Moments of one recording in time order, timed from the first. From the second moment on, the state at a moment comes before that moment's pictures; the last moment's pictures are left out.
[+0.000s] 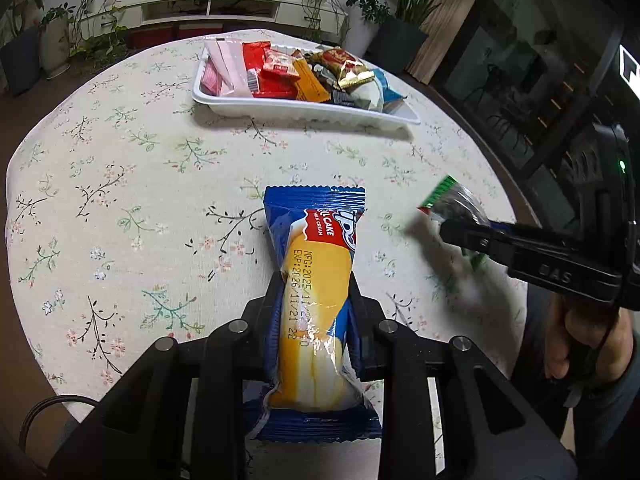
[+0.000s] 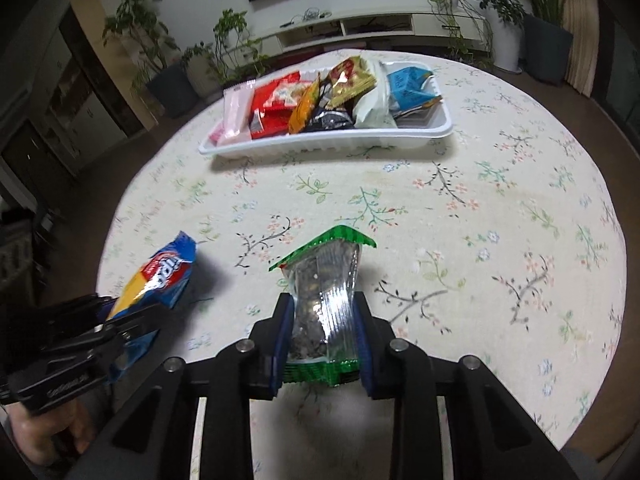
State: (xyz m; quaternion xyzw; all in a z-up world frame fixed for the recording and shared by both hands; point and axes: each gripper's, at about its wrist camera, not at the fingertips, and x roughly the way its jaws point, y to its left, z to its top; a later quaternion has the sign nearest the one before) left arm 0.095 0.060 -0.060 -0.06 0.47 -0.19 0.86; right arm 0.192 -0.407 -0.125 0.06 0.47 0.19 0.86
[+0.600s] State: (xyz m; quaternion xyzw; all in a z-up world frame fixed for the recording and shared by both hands) left arm 0.126 0.097 -0.010 -0.10 0.43 -0.17 0.88; right arm 0.205 -0.490 -0.086 0.15 0.43 0.14 0.88
